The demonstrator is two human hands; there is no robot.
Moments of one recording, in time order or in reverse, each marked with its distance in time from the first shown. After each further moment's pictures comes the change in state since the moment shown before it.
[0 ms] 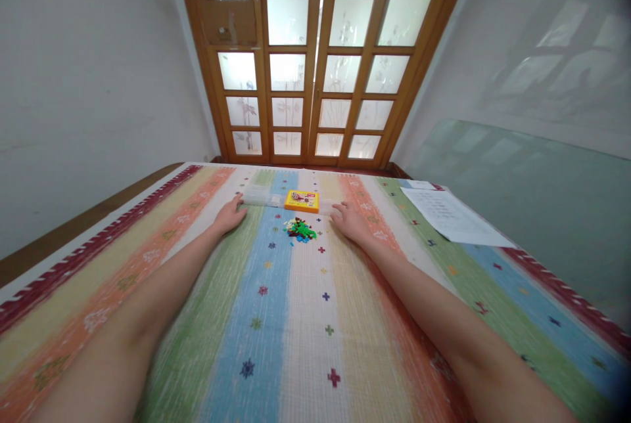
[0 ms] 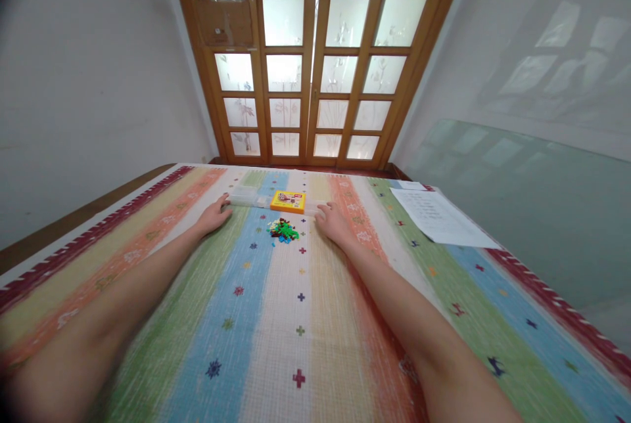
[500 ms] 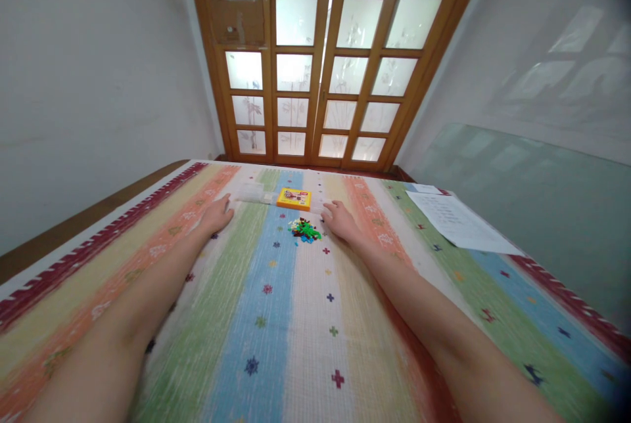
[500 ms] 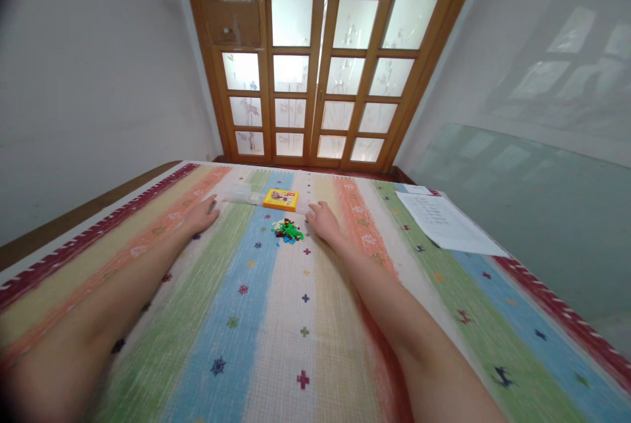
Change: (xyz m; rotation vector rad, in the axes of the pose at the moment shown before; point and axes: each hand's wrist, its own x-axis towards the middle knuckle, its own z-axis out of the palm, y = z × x) left_hand -0.020 -0.034 -0.038 0.213 0.040 -0.040; right_hand 0.015 -0.043 0.014 -0.028 -0.057 -0.014
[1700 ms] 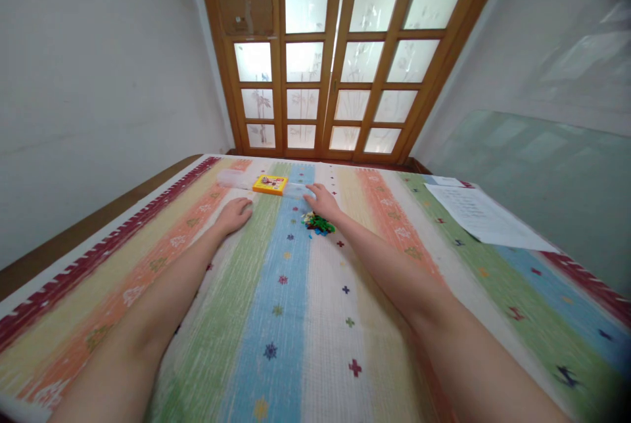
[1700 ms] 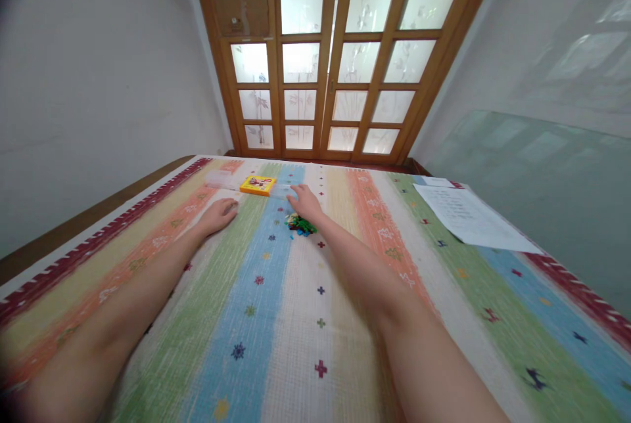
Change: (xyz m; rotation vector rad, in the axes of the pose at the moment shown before) left_hand -0.028 0.017 -0.007 -0.011 -0.069 0.169; right_hand 0.039 -0.092 0.018 0.189 0.009 -0.160
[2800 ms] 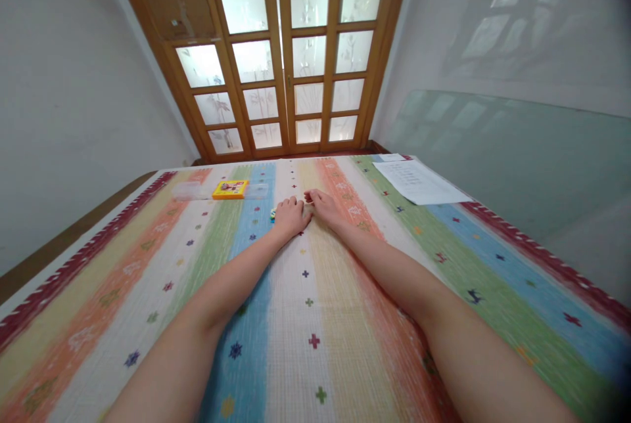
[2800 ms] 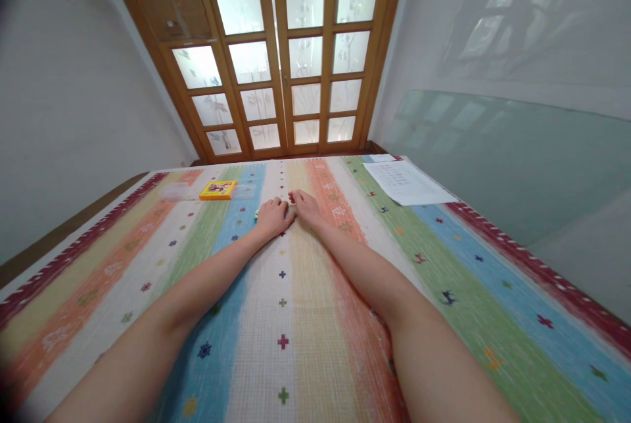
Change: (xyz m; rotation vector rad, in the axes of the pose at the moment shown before) left_hand 0.030 0.295 0.106 0.212 -0.028 0.255; right_hand -0.078 0.113 -0.021 0.688 0.307 0.163
